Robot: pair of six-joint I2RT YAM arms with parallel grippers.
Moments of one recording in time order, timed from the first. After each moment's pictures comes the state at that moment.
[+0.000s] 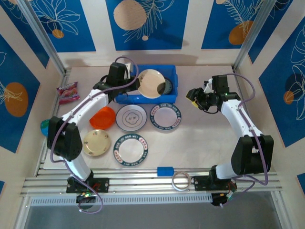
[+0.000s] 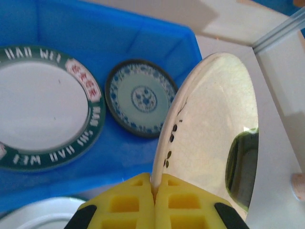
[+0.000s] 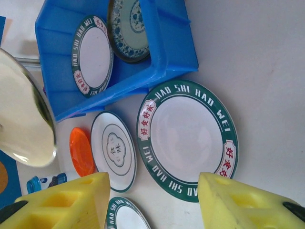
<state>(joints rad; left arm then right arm) -0.43 1.73 1.50 -0.37 0.18 -0.49 0.05 1.43 1.13 -0.61 -0.54 0.67</state>
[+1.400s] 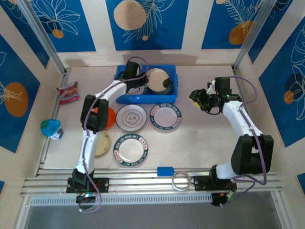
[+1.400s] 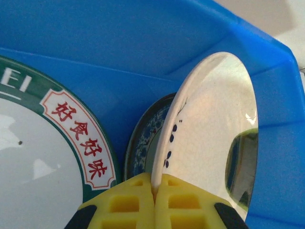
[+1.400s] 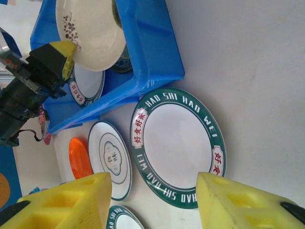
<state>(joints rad) -0.39 2.38 1.97 -0.25 0.25 -0.64 0.00 1.43 1.10 -0.57 -0.55 0.68</state>
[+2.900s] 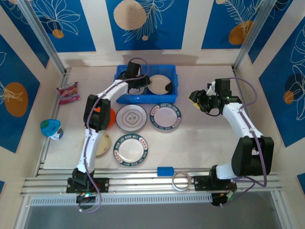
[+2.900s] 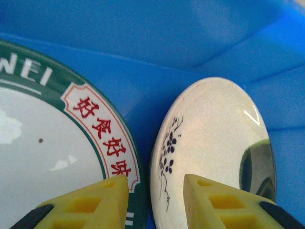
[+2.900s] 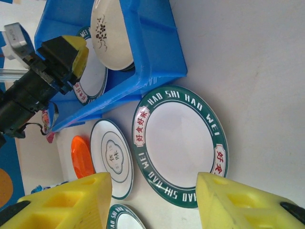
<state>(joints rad) -0.39 2.43 2.06 -0.35 0.19 -0.60 0.00 1.41 1.06 -0.54 -0.56 0.69</state>
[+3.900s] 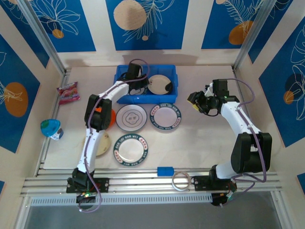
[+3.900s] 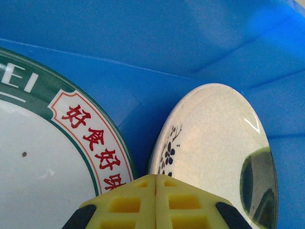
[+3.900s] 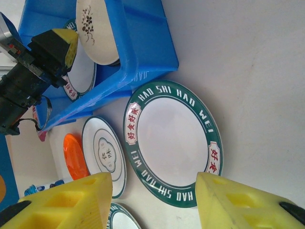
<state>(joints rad) -0.40 2.46 2.05 -0.28 0.21 -0.63 0.02 1.45 1.06 -0.55 -0.55 0.69</state>
